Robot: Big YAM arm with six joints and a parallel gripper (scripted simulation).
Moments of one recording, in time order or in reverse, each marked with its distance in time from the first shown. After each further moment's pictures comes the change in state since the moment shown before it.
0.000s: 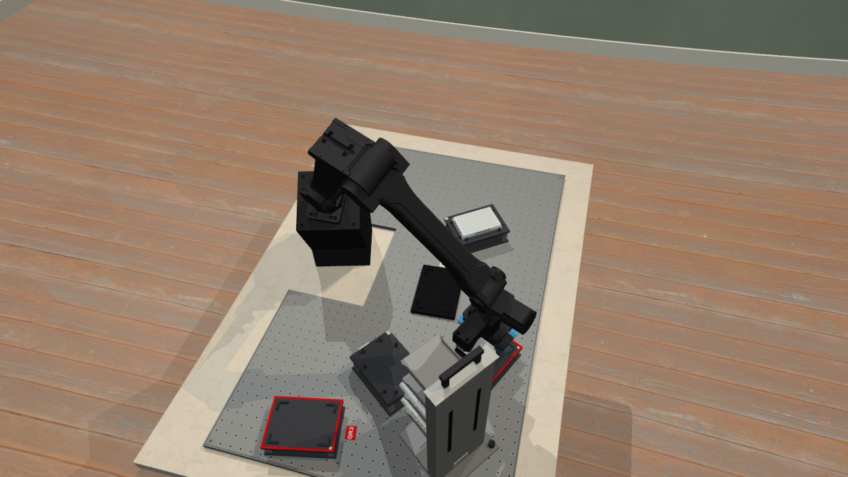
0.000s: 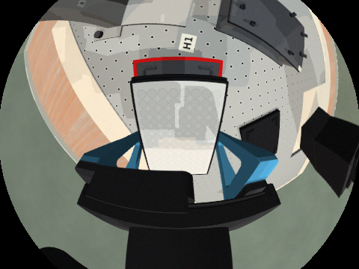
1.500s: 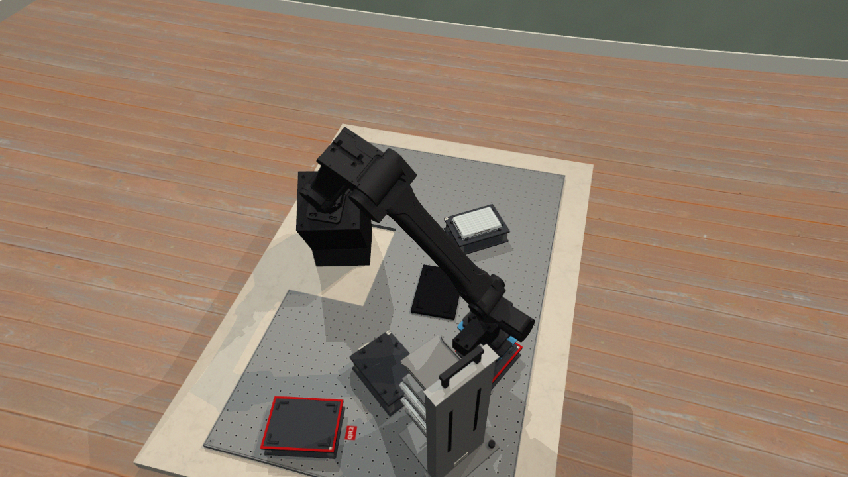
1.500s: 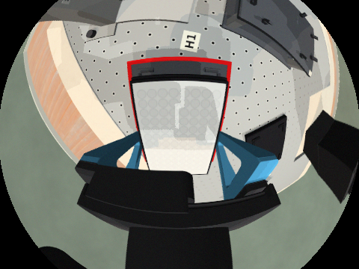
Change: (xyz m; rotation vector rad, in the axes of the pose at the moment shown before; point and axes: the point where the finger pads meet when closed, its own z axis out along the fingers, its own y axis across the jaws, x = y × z) arm -0.001 0.002 0.025 -0.004 0.000 0.002
